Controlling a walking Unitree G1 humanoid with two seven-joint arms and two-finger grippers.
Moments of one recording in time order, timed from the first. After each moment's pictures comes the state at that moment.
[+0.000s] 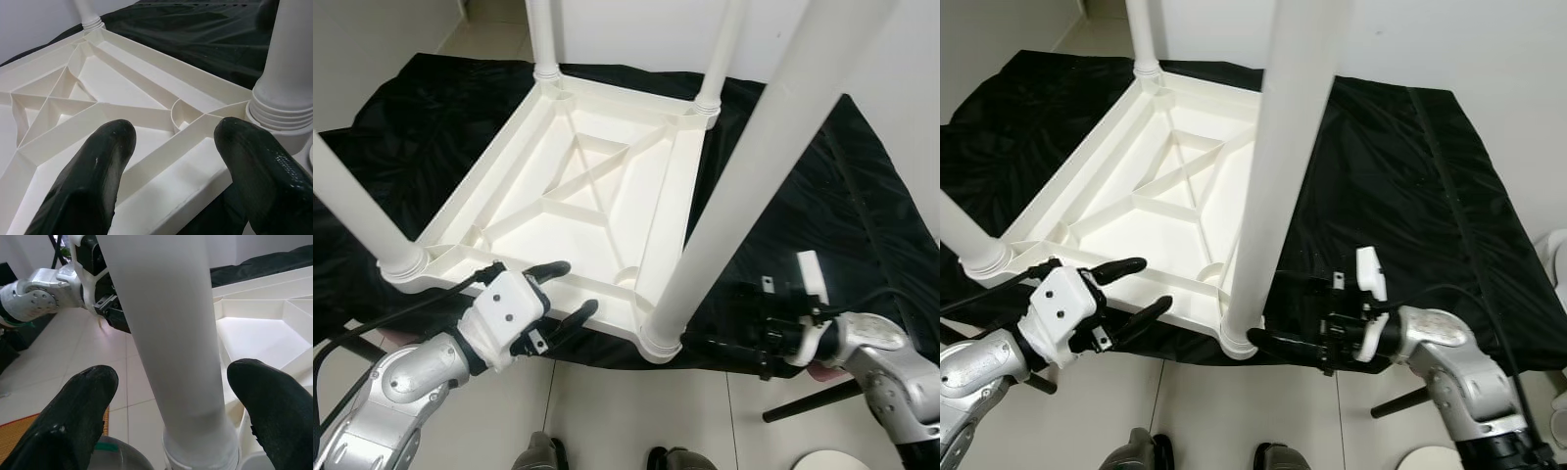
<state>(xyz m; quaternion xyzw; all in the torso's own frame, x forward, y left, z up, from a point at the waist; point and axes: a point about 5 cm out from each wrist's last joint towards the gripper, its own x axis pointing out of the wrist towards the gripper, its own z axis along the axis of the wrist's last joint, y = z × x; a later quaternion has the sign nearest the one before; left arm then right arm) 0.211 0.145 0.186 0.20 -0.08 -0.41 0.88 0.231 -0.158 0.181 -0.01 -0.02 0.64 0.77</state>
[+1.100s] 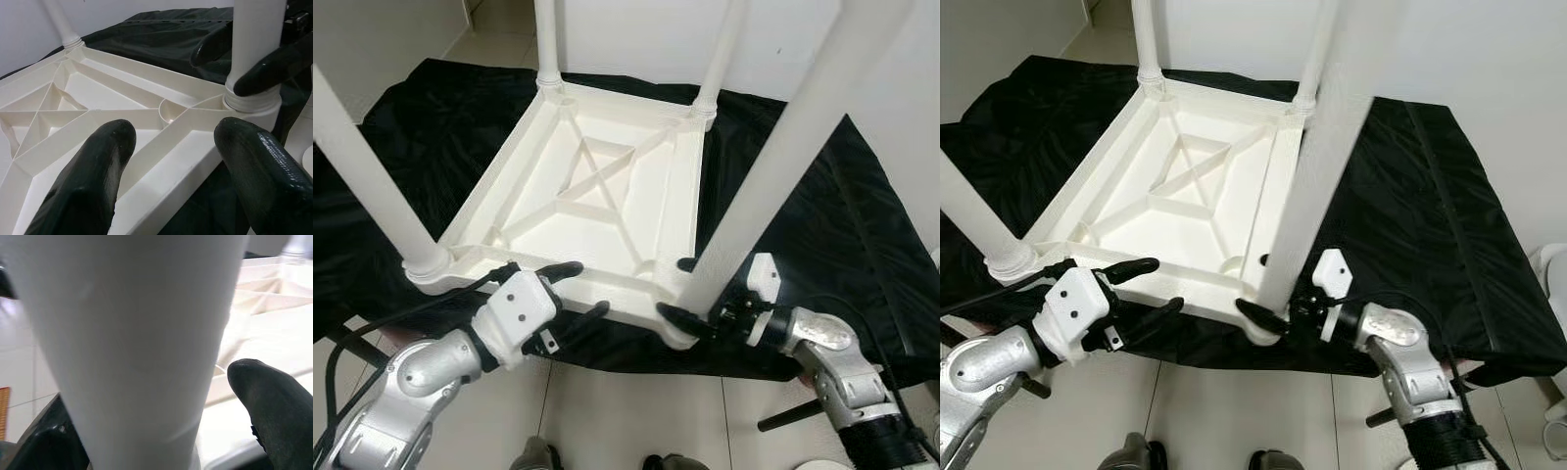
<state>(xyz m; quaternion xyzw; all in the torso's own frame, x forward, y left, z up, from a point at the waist) 0.216 0.133 0.184 0.19 -0.09 -0.43 0.87 0.273 -0.165 0.150 -0.09 -0.06 0.49 0.87</state>
